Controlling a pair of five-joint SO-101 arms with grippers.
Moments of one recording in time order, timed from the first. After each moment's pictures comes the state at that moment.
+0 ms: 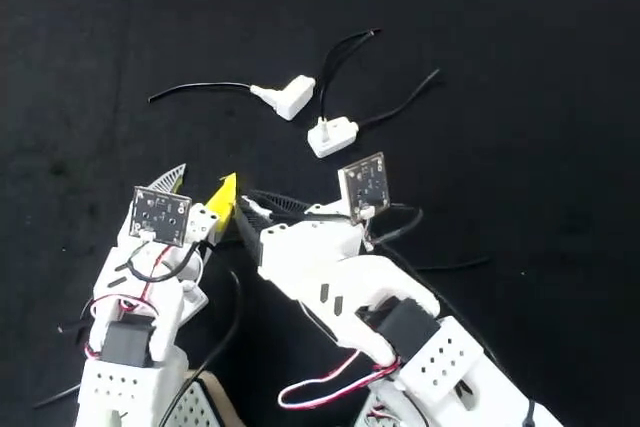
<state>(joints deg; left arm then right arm) 2.7 -103.7 96.2 30.1 -8.4 -43.8 -71.8 76.5 26.9 -27.3</state>
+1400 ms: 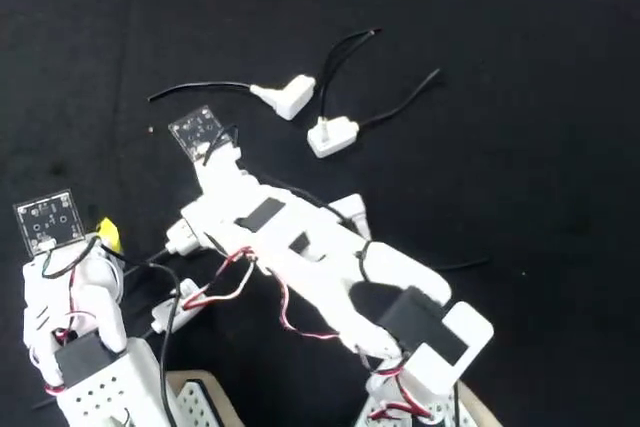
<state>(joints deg) -36.4 -104.0 91.5 55.2 -12.5 -46.7 5.4 34.9 21.1 -10.7</state>
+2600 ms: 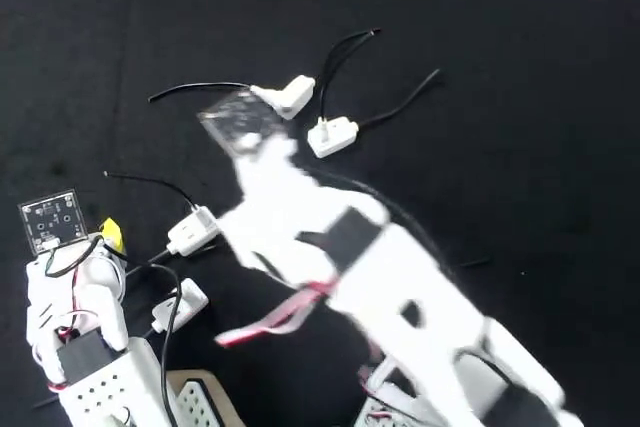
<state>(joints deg) -35.9 -104.0 93.0 53.8 -12.5 -45.5 -34.4 30.1 67.6 -10.5</state>
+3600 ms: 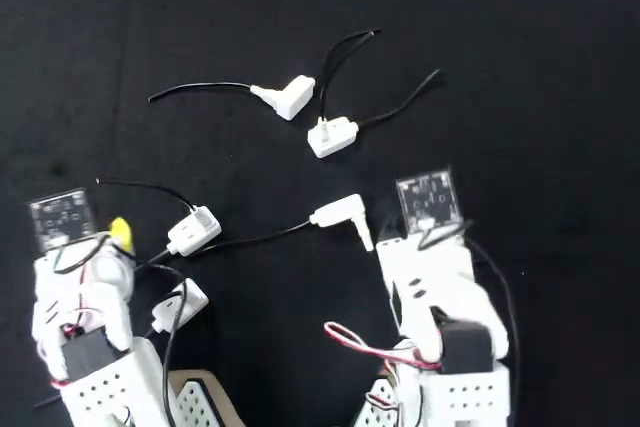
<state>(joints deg) -30.5 -104.1 94.8 53.8 -12.0 -3.3 -99.1 85.1 63.4 11.5</state>
